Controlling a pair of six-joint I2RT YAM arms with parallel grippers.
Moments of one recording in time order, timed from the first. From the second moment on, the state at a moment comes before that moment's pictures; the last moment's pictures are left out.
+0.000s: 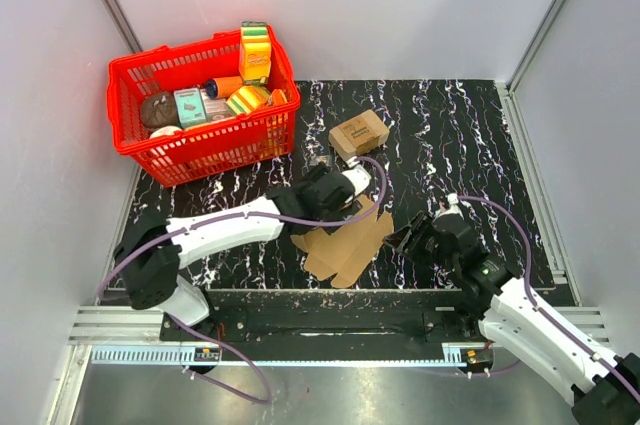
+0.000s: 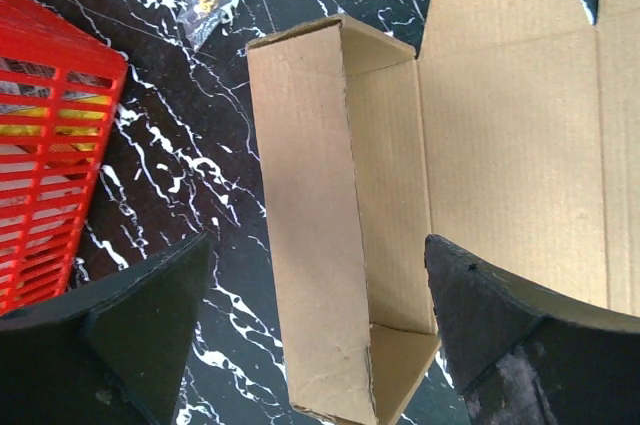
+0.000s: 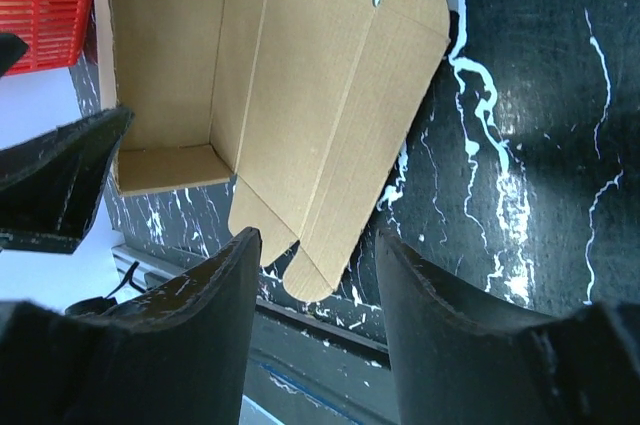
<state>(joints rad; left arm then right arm) -1.01 1.51 1.09 -0.44 -0.44 0.06 0.61 0.60 0.34 -0.36 -0.03 1.10</state>
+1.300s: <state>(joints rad) -1.11 1.80 1.25 -0.60 -0.79 0.06 0.61 0.45 0.29 -0.40 -0.05 1.10</state>
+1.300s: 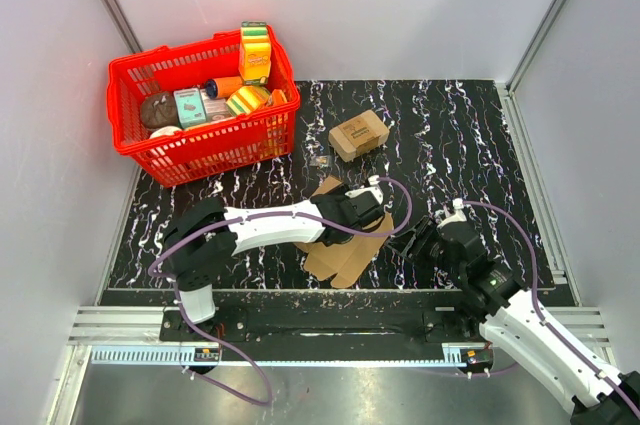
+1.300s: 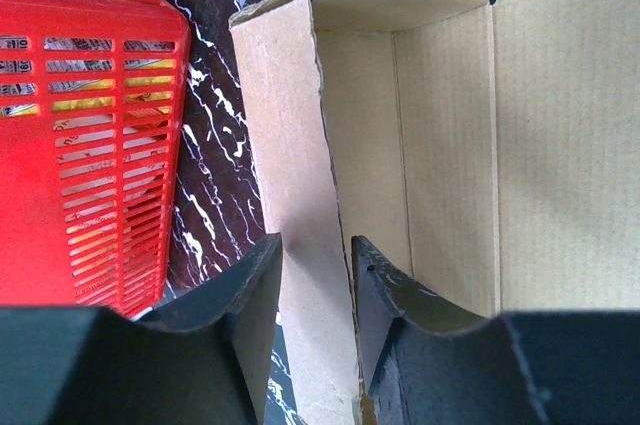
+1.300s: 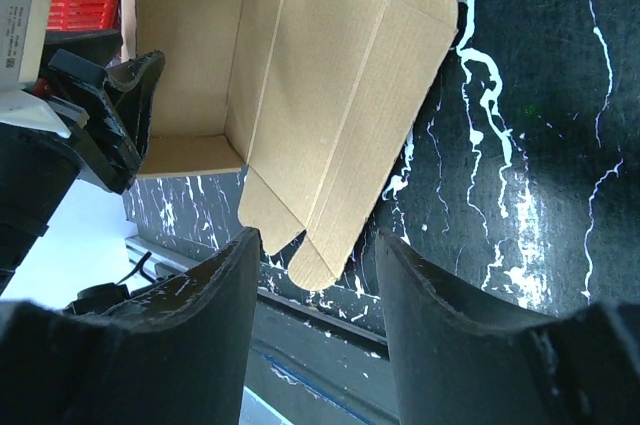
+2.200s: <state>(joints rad) -1.10 1.82 1.25 -0.59 -0.82 0.11 0.61 0.37 0.35 -0.51 -0.04 1.05</state>
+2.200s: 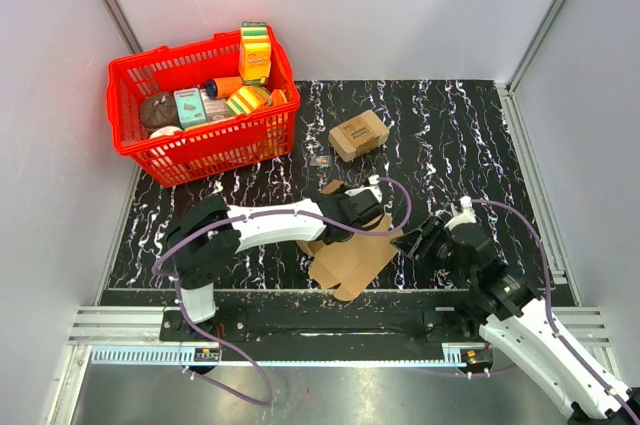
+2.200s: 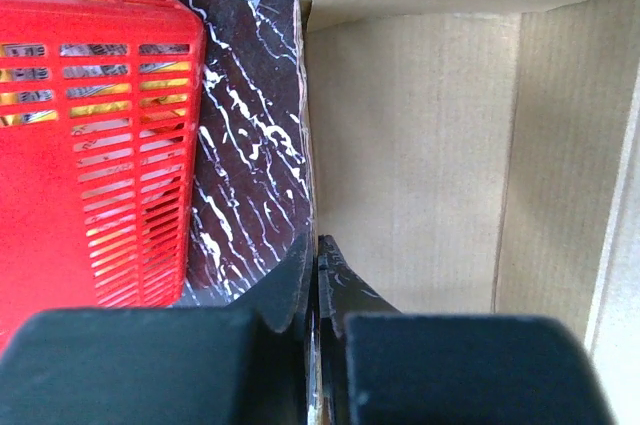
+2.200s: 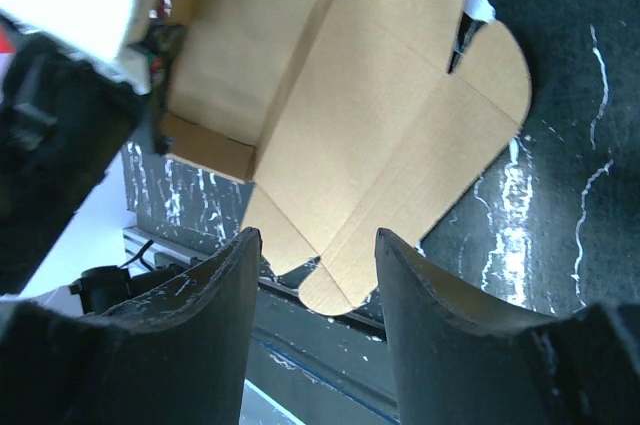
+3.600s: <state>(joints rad) -0.88 1.68 0.99 -0.25 -0.33 -0.26 0.61 0.60 0.57 -0.56 0.04 1.01</state>
